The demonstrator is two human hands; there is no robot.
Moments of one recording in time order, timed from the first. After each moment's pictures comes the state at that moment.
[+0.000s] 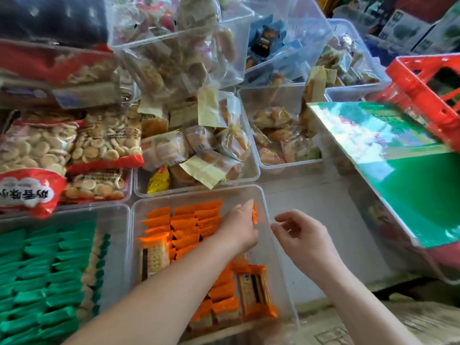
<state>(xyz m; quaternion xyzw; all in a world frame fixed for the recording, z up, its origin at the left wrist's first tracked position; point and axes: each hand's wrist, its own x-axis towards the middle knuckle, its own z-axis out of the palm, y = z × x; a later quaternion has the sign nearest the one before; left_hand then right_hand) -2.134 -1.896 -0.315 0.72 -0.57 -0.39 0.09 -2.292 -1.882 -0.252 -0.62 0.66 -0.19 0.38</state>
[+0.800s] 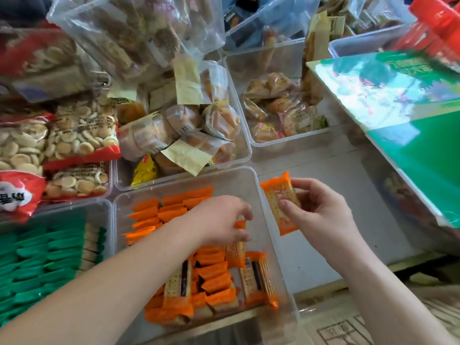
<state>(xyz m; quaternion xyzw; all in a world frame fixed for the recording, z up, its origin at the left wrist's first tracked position) -2.103 -1.901 -0.297 0.58 -0.73 -0.36 -0.09 -2.320 -1.905 -0.257 -0.51 0.60 -0.30 0.54</state>
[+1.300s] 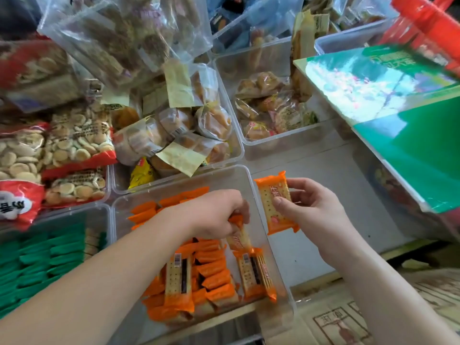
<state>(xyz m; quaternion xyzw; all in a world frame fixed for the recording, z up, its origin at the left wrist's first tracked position) -2.101 -1.907 -0.271 0.54 -0.75 -0.39 -0.09 -2.324 -1.898 -0.248 -0.44 0.61 -0.29 0.59</state>
